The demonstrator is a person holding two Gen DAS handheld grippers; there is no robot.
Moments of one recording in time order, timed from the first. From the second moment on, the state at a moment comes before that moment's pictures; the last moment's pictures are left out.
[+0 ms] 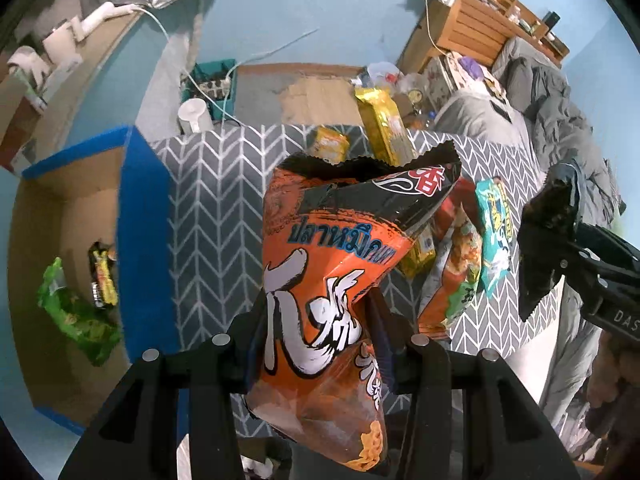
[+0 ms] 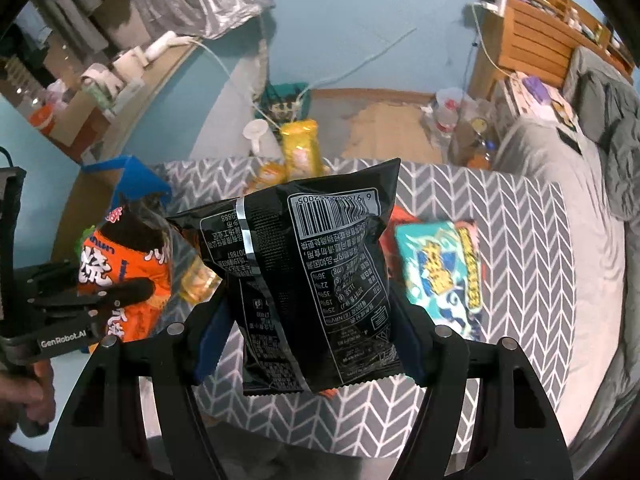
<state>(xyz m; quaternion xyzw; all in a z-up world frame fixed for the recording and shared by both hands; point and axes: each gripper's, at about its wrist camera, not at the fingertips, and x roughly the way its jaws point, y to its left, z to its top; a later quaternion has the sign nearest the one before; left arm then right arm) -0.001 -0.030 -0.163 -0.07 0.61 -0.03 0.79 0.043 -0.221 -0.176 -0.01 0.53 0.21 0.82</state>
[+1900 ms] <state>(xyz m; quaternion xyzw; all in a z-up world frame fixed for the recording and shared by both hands) -0.092 0.207 -0.156 -0.21 0.57 0.19 0.77 0.024 0.109 -0.182 -0.16 0.52 0.45 0.71</state>
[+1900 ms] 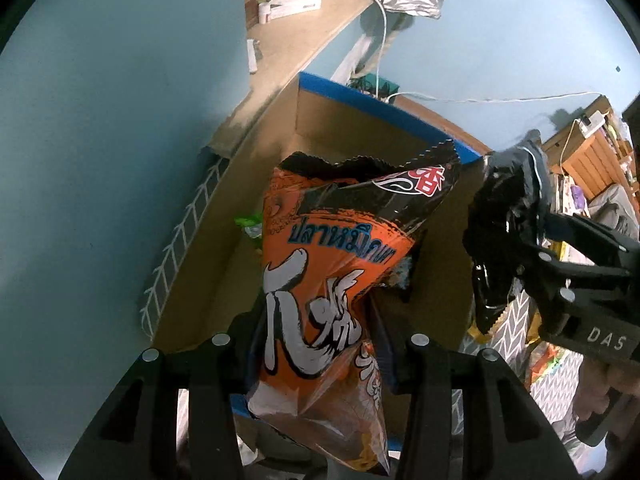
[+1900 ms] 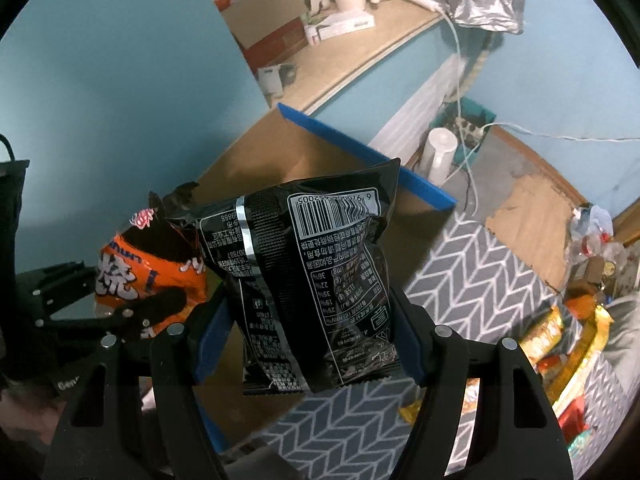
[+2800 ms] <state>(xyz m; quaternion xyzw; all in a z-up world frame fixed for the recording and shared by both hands) -0.091 0.214 -0.156 -0.23 0.57 0.19 0.77 0.046 0.095 -0.184 -0.14 0.56 0.38 0.72</state>
